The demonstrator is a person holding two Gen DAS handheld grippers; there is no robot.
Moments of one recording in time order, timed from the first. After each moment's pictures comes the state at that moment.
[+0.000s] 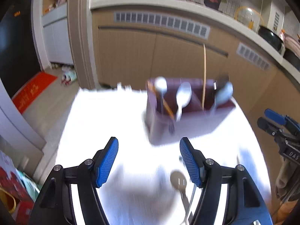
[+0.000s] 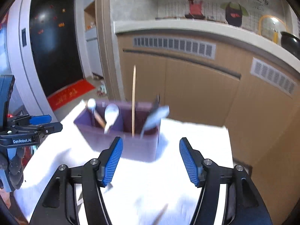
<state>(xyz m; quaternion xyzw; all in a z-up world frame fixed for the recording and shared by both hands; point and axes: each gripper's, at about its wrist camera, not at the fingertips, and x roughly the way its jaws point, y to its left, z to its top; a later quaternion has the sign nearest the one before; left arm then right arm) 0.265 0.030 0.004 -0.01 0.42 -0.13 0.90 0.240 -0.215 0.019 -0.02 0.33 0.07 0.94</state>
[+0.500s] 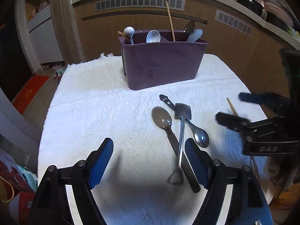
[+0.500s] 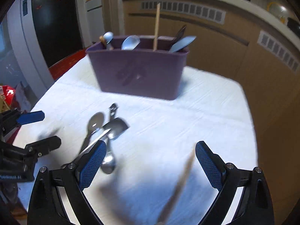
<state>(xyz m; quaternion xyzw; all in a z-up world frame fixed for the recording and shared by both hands) 0.175 0.009 -0.038 0.05 0.43 -0.17 0.88 0.197 -0.176 -0.058 -0.04 0.43 0.08 0.90</state>
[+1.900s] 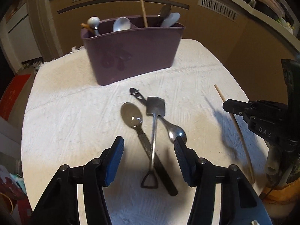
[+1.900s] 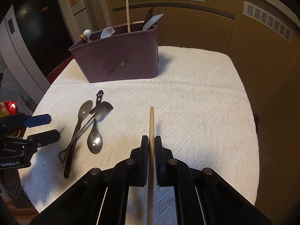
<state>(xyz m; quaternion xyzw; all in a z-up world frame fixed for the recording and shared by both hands) 0.202 -0.035 -0.045 0.07 0.49 -0.24 0.83 0.164 -0.226 -0.067 0.03 0.46 0.06 0.89</state>
